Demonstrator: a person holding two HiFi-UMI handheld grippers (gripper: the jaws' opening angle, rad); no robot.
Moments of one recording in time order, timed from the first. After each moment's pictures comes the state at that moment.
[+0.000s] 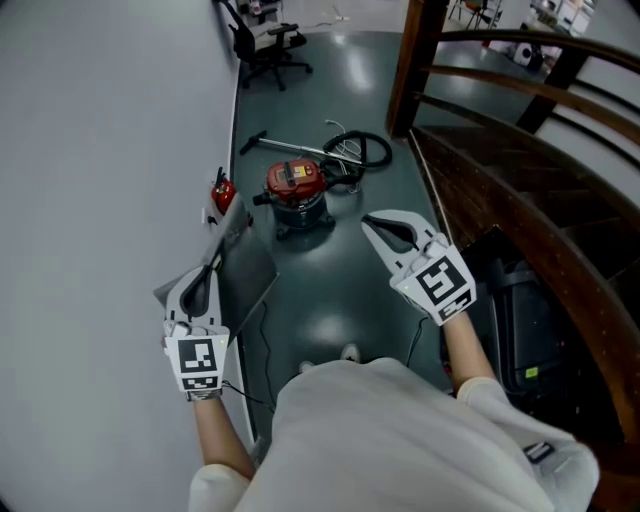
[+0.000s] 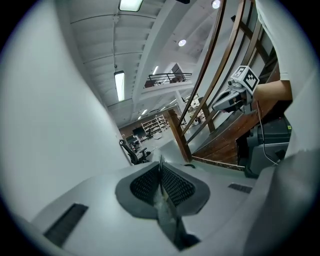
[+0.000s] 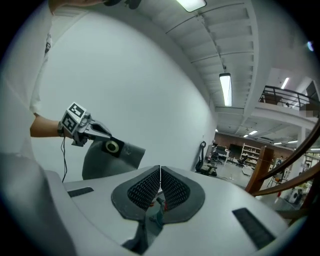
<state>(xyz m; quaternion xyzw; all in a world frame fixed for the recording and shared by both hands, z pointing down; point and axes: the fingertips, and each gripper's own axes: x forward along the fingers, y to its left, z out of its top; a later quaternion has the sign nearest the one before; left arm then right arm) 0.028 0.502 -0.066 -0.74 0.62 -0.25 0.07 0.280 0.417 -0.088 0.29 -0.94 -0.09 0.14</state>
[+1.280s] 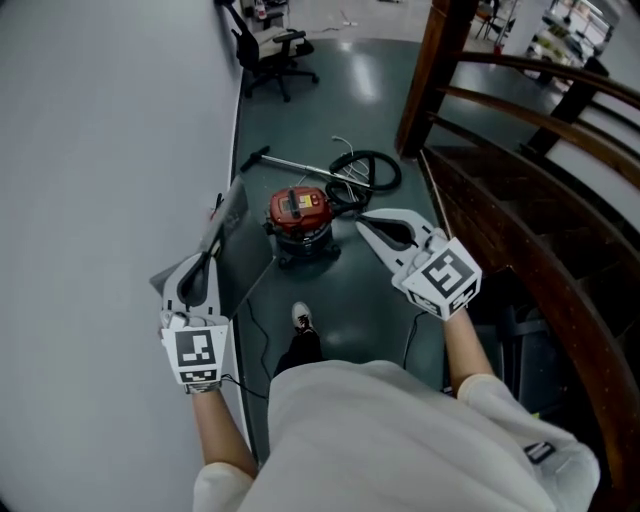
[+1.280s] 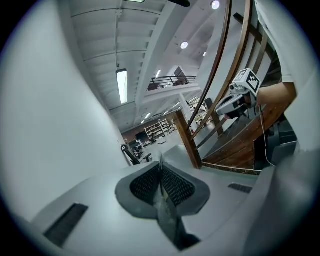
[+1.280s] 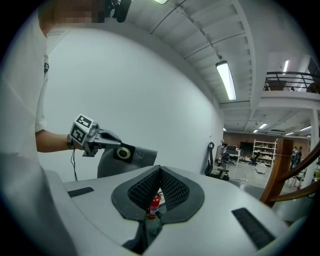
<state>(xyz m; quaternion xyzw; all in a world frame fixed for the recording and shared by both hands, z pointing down) -0.004 0.320 -0.072 -0.73 0.63 -0.23 0.10 0.229 0.252 -0.085 0.24 -0.96 -0.06 0.10</state>
